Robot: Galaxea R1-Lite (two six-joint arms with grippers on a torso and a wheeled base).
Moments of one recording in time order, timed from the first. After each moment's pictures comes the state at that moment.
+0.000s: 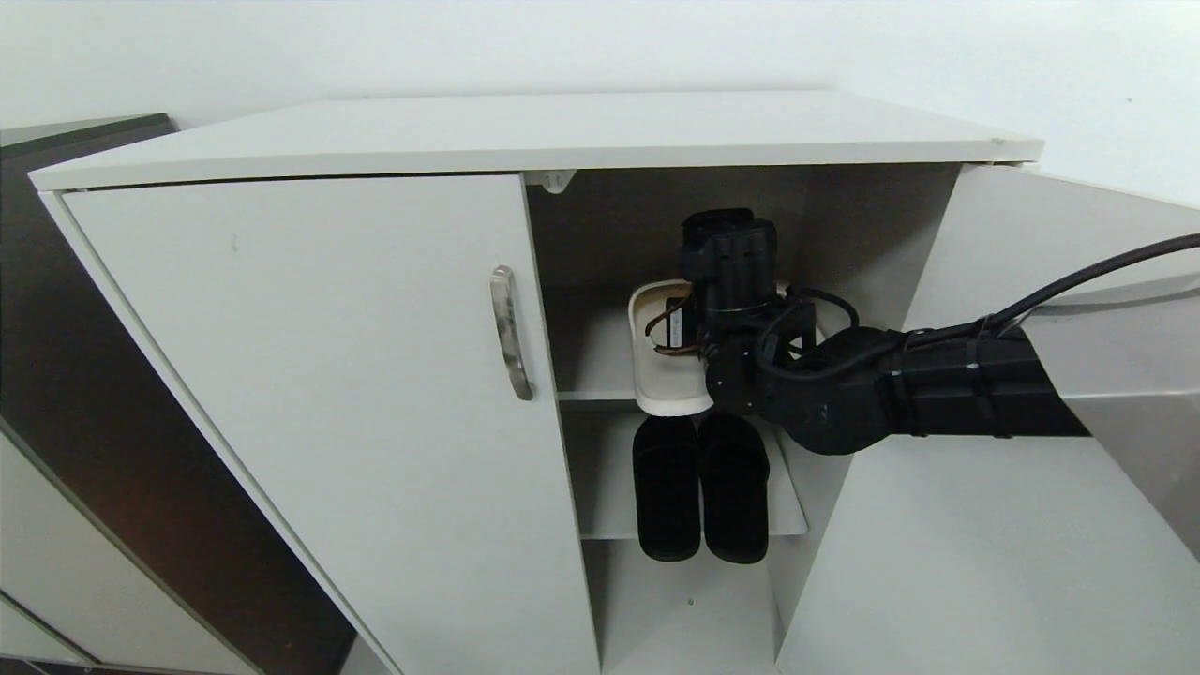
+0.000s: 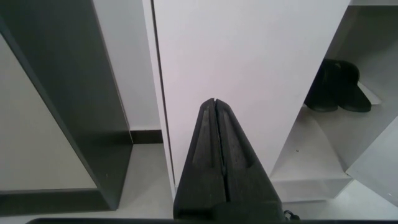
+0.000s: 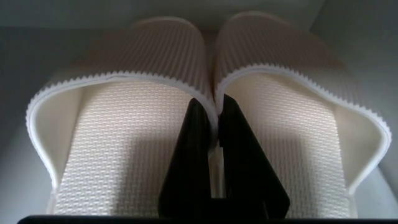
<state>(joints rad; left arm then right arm) 0.00 0.00 0.00 0.00 -0.01 -0.02 0.75 2.16 -1.68 -0.33 -0.78 0.12</state>
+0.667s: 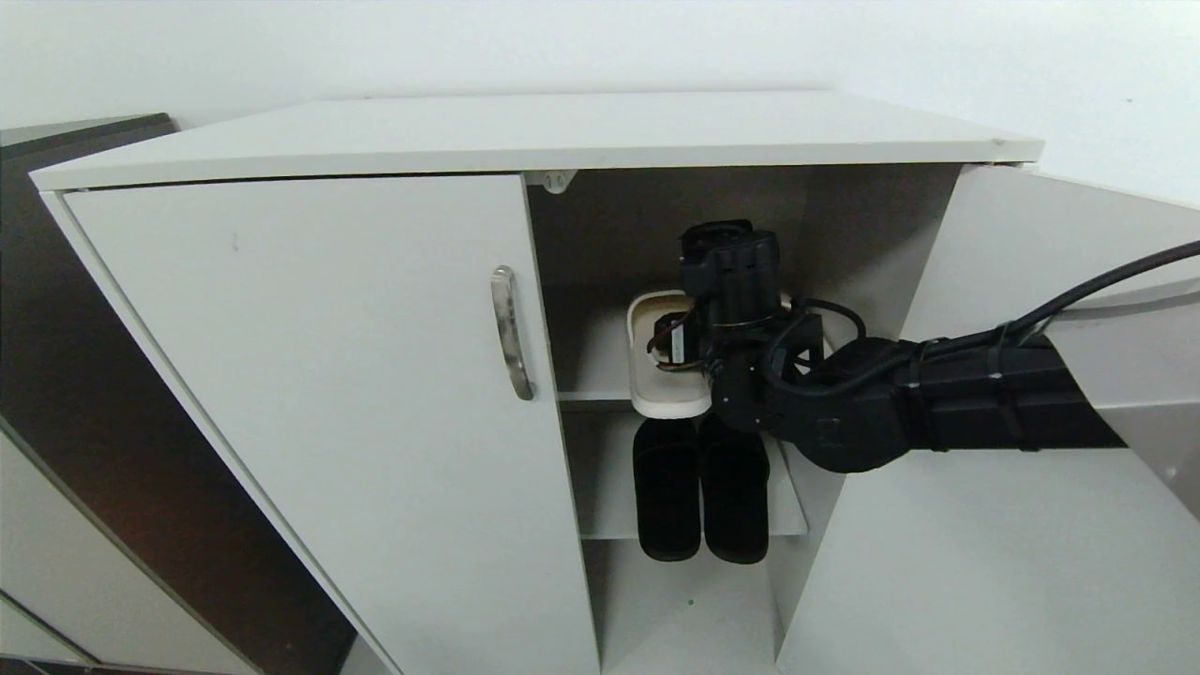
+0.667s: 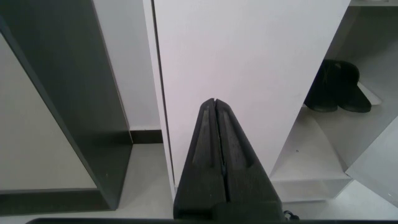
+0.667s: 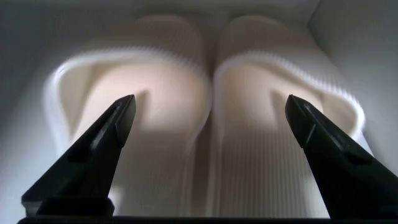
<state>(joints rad) 0.00 0.00 0.00 0.00 -0.01 -0.02 0.78 2.11 -1.58 -0.33 -0.78 0.11</state>
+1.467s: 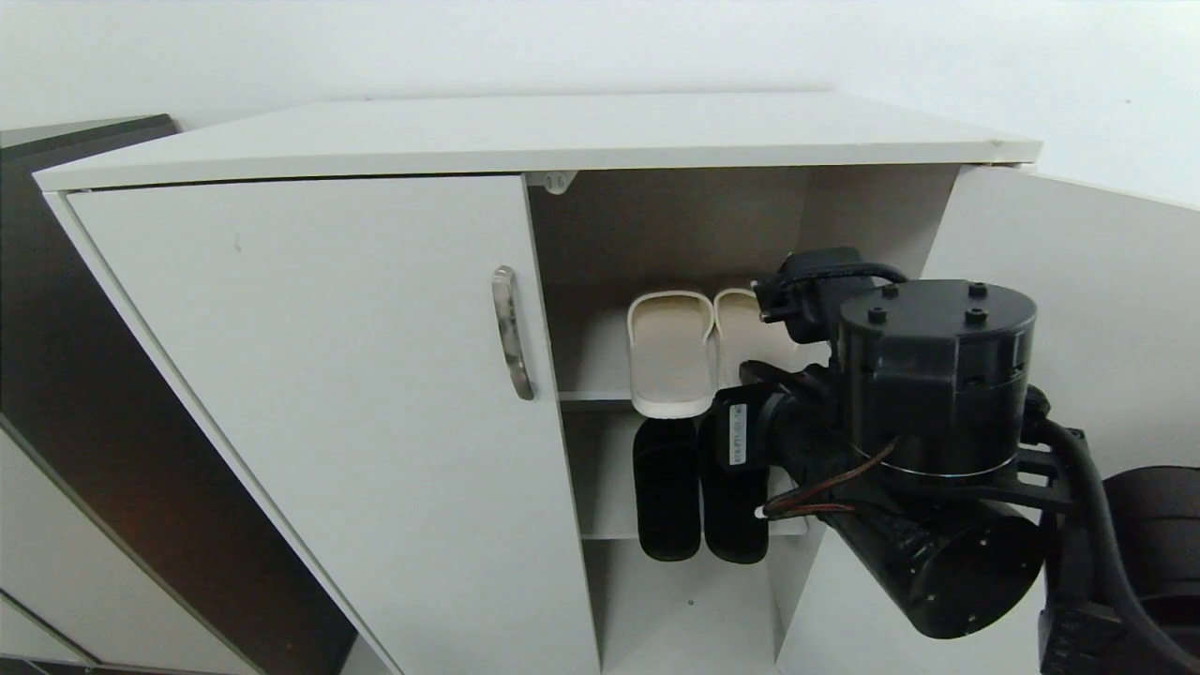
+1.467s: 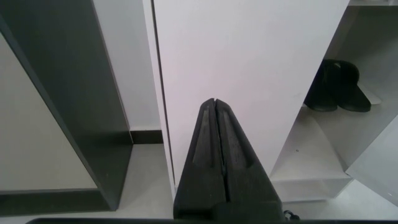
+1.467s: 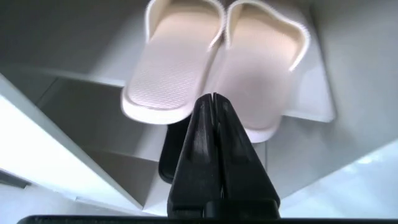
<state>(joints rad) 0.00 0.00 0.00 0.00 -0.01 -0.02 0.99 1.69 -1.00 -0.53 -0.79 0.11</state>
